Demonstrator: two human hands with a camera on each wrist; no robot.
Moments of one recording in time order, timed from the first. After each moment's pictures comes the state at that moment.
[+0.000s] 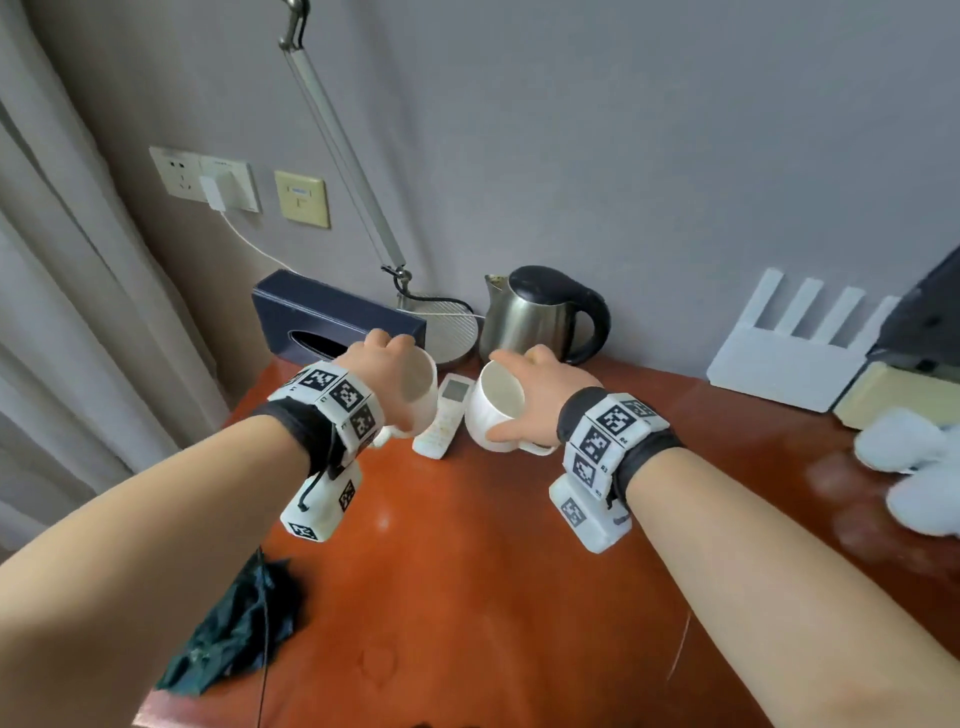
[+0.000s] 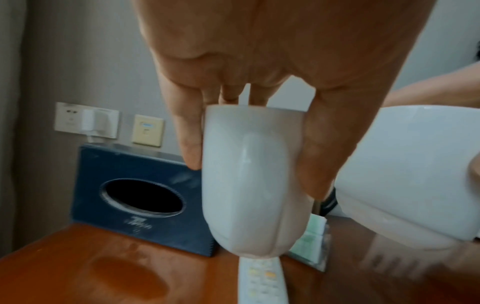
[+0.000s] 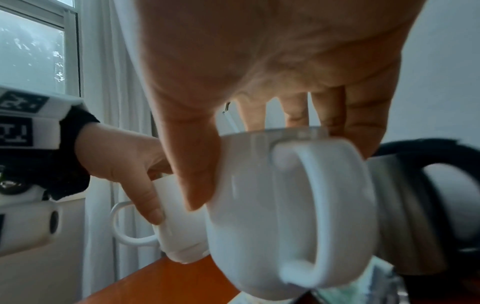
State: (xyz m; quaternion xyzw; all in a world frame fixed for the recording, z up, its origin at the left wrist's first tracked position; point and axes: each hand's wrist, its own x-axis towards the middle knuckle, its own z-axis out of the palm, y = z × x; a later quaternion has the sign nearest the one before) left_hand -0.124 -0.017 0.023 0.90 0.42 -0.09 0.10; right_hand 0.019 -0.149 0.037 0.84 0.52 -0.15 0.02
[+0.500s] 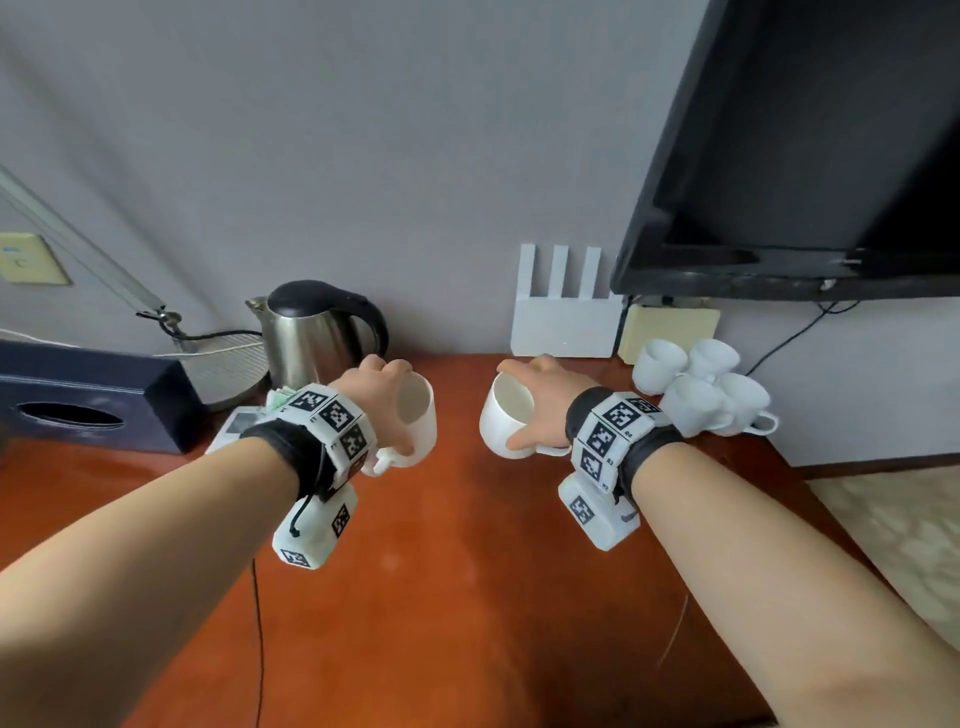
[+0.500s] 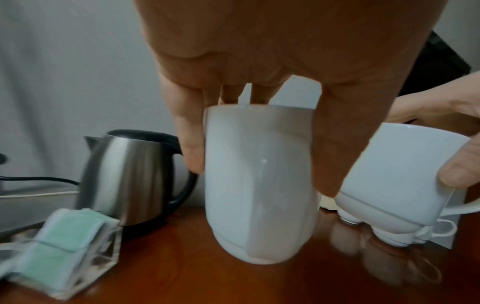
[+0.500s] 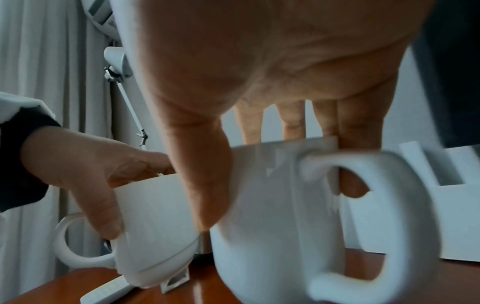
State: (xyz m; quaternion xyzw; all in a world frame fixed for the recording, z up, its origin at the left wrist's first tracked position) left_hand 0.043 -0.208 0.047 0.95 0.28 -0.12 0.11; right_hand 0.168 -0.381 0.055 0.91 0.38 -0.16 -0.01
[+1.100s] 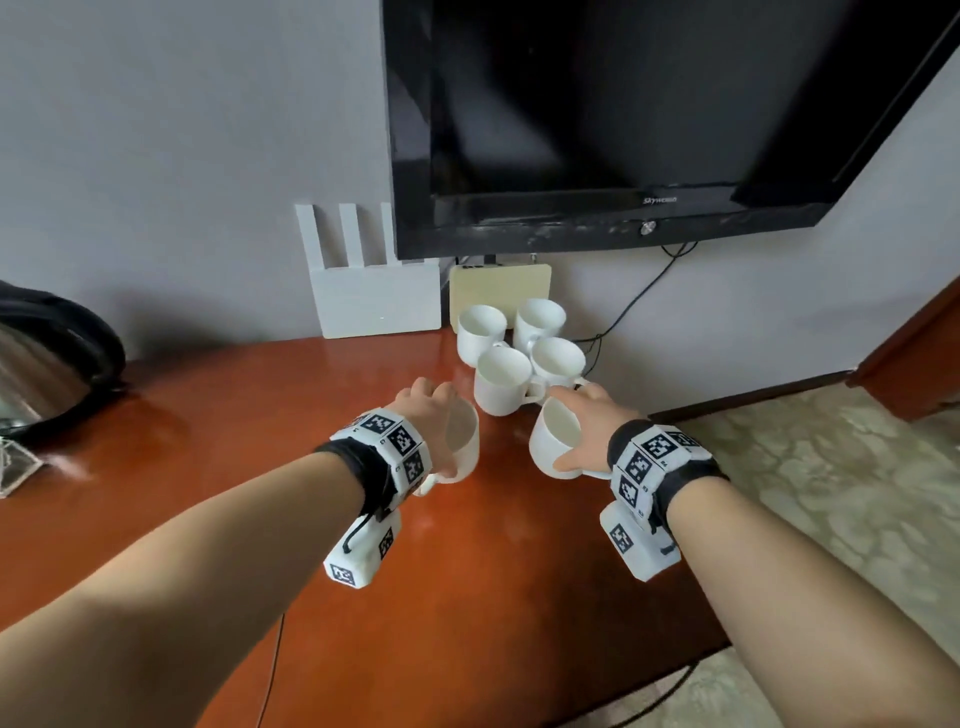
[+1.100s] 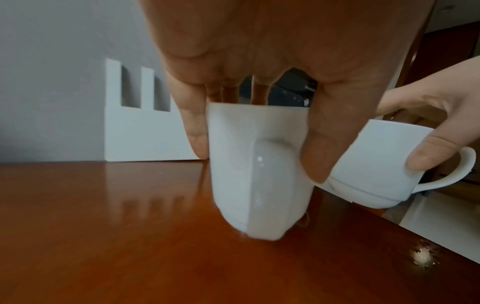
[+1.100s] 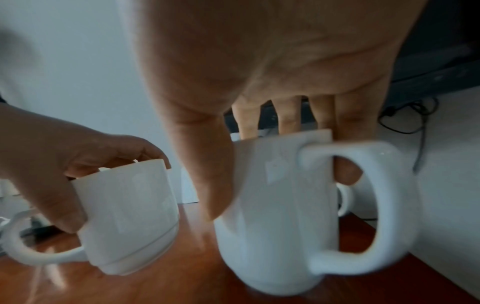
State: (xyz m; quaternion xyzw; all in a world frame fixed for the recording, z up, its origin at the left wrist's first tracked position) left_hand 0.272 -0.469 -0.007 0.96 0.16 -0.19 0.12; right_hand 0.354 -0.663 -0.001 0.95 0.24 -0.21 -0.01
